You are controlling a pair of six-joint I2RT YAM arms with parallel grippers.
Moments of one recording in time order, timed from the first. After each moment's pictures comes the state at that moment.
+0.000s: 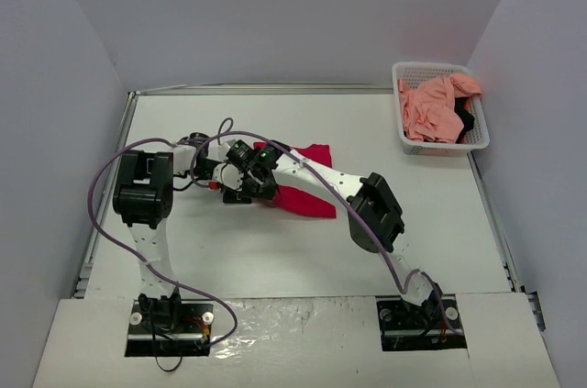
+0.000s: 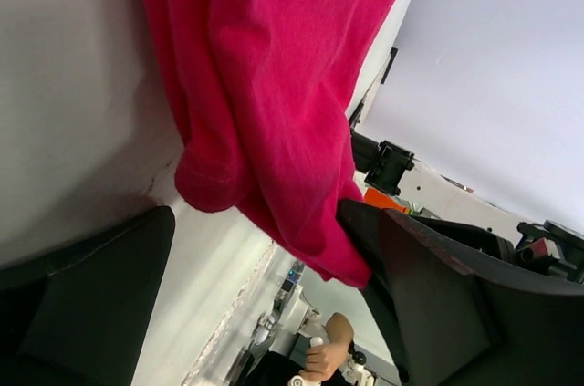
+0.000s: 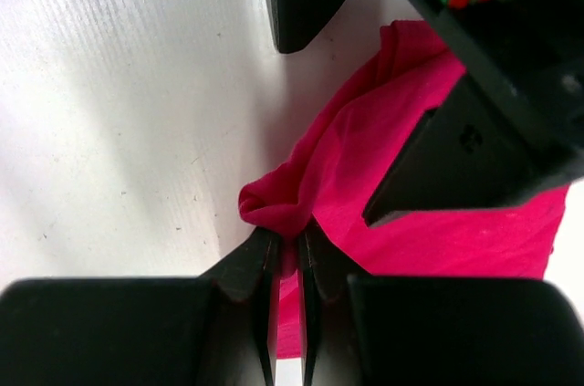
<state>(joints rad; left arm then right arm) -0.09 2.07 1.25 -0.53 1.14 -0.38 0.96 2.22 1.96 -0.97 0.03 -0.56</state>
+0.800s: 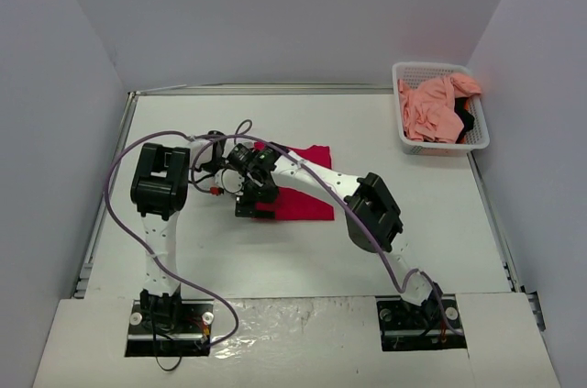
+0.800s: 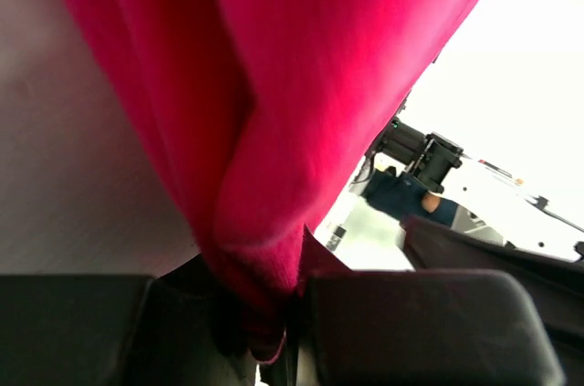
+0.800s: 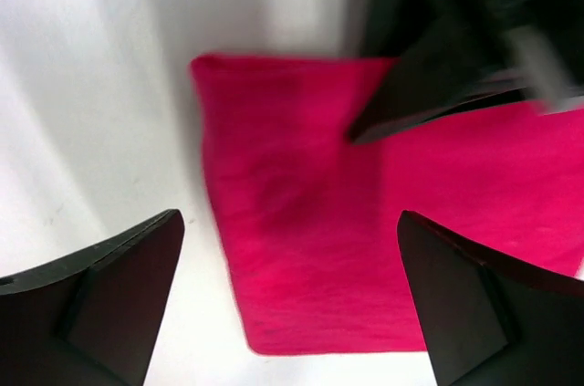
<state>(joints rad) -0.18 2.21 1.43 -0.68 1.07 -0.27 0.96 2.24 1.97 -0.99 0.01 -0.59</state>
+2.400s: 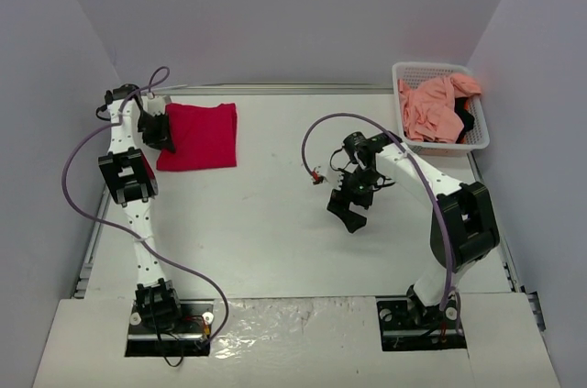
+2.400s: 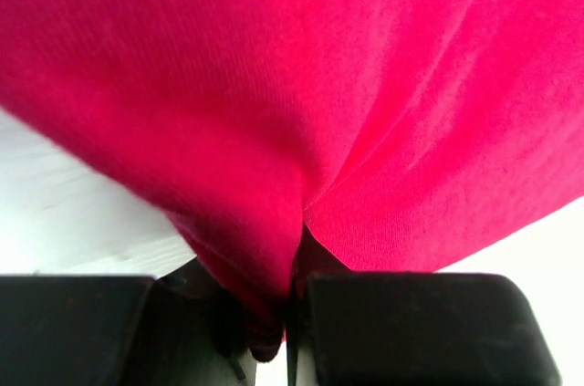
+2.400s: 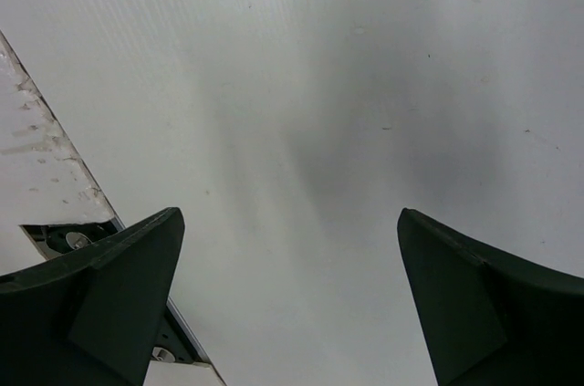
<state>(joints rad) 0.27 2.71 2.67 -1.37 0.47 0.25 0.44 1.68 1.24 -1.11 -0.37 -0.82</state>
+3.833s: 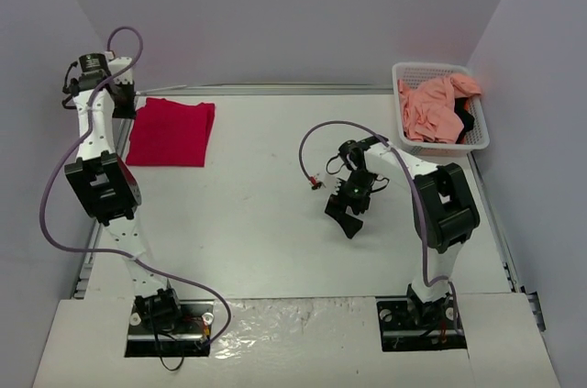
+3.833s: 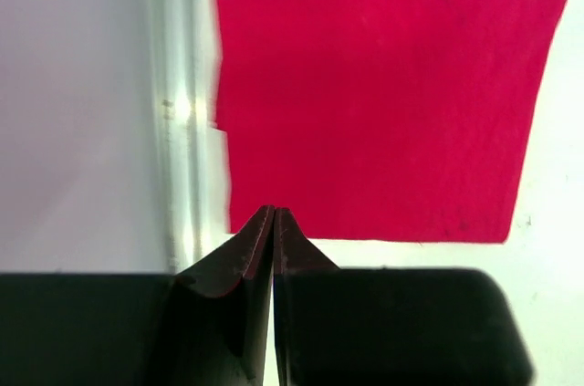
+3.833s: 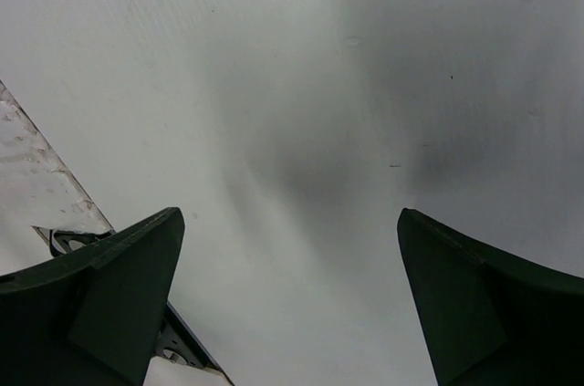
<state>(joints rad) 0.32 2.16 2.28 -0.96 0.18 0.26 0.42 1.84 1.23 -1.08 -0.39 -0.81</state>
